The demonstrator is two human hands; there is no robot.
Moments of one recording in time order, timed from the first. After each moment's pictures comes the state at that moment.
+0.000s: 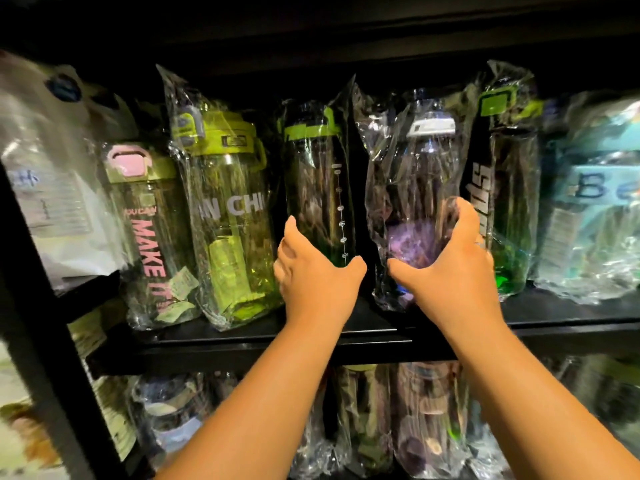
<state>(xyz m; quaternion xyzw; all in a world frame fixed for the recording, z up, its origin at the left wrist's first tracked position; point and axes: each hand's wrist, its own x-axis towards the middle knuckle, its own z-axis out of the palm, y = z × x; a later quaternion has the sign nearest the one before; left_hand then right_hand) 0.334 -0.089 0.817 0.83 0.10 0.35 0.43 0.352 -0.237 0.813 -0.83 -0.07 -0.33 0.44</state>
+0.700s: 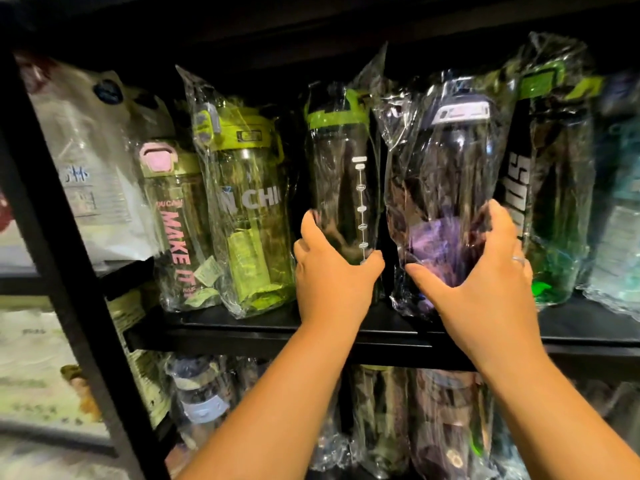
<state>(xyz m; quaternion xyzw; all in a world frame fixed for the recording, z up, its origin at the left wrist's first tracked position) 0.333 -0.101 0.813 0.80 0.13 0.40 0.42 0.353 -0.253 0.795 -0.81 -0.14 -0.33 0.46</state>
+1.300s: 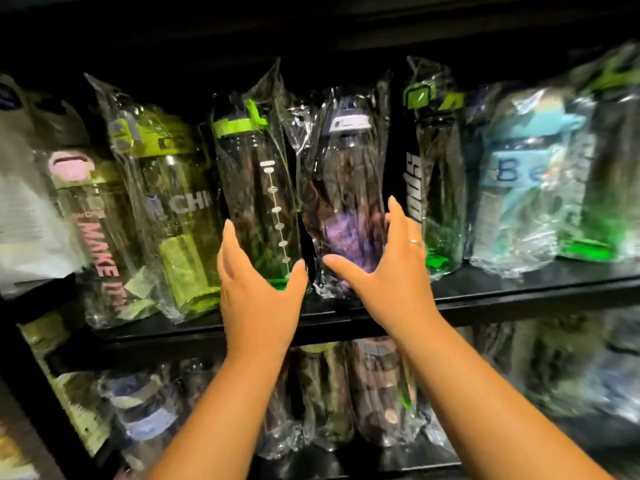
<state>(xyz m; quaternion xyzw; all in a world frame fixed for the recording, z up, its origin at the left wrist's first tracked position) 0.295 -0.103 0.789 0.80 0.08 0.46 0.37 0.342 -0.253 0.794 -0.81 -0.17 -0.31 0.47</state>
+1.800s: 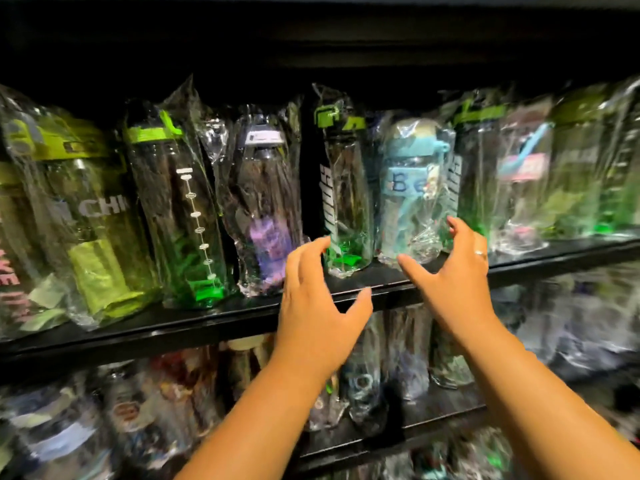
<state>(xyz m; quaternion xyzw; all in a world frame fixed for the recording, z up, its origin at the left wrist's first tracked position) 0.275 -0.232 0.779 0.83 -0.16 0.36 0.39 0.326 -0.418 0.781 -0.82 0.01 -0.40 0.41</state>
